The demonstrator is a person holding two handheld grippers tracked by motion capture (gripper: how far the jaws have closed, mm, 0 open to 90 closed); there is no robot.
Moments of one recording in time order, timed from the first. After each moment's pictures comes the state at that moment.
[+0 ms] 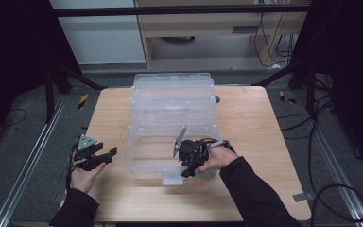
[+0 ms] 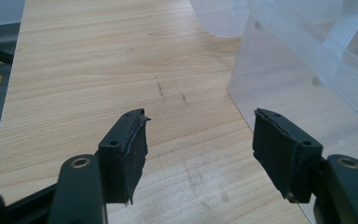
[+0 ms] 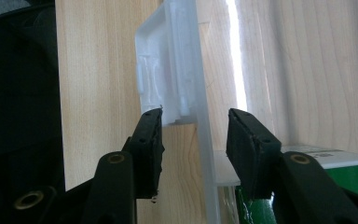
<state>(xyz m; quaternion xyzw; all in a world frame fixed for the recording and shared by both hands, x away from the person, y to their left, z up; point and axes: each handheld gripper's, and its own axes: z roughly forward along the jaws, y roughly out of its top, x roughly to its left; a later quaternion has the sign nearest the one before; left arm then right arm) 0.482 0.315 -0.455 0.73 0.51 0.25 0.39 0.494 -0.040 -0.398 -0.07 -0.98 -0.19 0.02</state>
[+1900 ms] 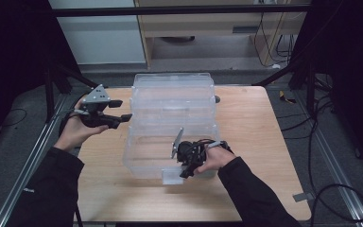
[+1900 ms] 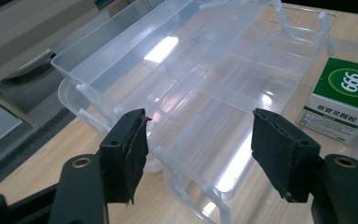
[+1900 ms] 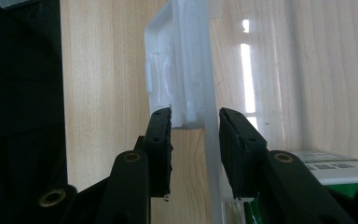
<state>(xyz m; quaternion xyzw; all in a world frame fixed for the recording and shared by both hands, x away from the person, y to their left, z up) 0.544 0.259 -0.297 0.86 0.23 0.22 0.40 0.495 -0.035 -0.405 -0.06 -0.98 -0.18 0.04</state>
